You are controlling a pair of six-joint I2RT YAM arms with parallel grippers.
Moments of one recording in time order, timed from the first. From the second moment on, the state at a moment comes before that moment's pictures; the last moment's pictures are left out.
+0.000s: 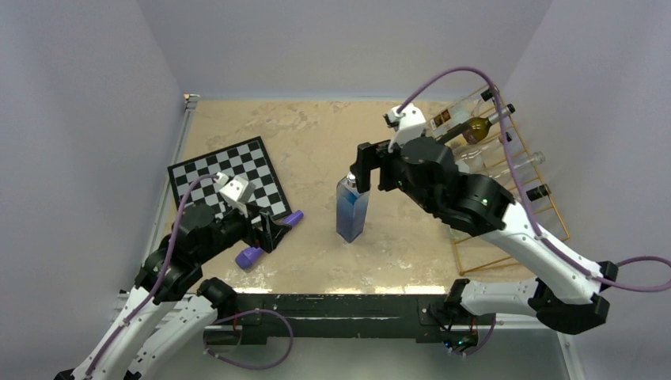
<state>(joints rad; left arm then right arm) -0.58 0.44 0.73 -0.61 0.15 -0.27 0.99 1.19 1.51 -0.74 0.49 0.36</state>
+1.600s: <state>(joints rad) -0.95 1.36 1.21 -0.33 -0.27 -0.13 0.99 0.56 1.22 -0.83 0.34 0.30</state>
